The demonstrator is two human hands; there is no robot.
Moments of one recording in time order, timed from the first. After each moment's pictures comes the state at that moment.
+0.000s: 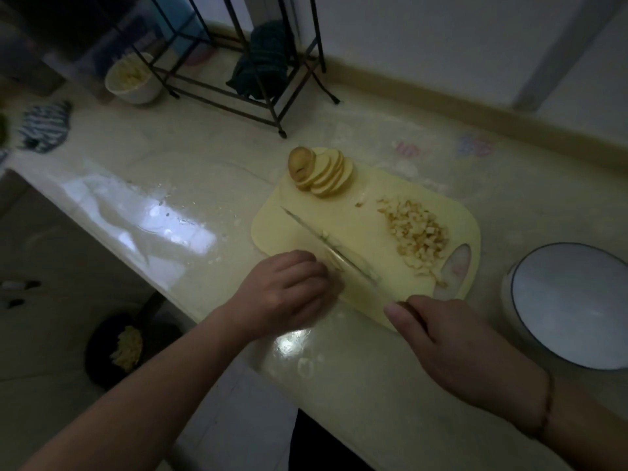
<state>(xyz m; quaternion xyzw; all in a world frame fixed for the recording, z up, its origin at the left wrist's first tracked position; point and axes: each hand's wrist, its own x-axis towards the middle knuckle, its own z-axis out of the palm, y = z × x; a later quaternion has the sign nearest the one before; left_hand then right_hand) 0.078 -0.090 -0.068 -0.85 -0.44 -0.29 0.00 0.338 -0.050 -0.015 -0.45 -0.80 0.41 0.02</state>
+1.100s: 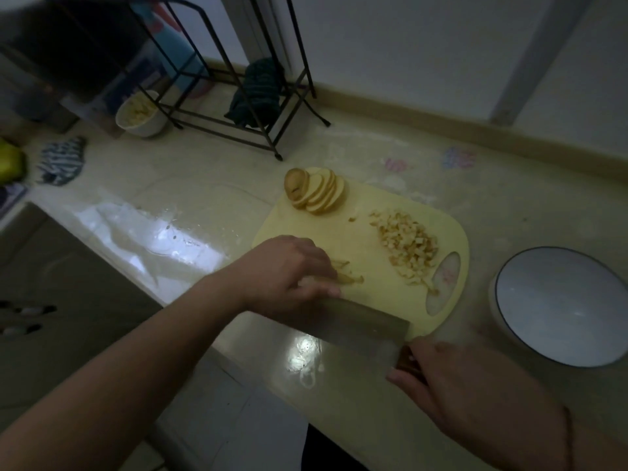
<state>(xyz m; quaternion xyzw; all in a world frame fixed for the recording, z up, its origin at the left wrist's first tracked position) 0.071 -0.042 -0.009 -0.85 -0.47 -0.05 -0.21 0.363 -0.076 -0.011 -0.36 -0.91 0.20 0.03</state>
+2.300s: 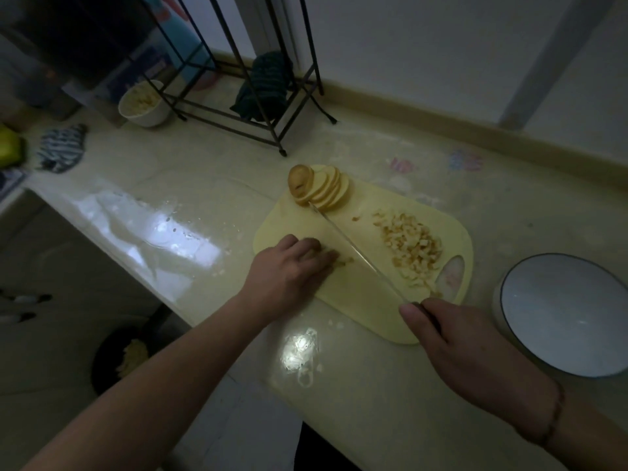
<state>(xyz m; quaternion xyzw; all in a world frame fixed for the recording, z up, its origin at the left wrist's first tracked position) 0.068 -0.062 -0.086 -0.81 -0.57 -0.15 0.05 0.353 -0.047 -0.016 -0.48 -0.76 0.43 0.10</state>
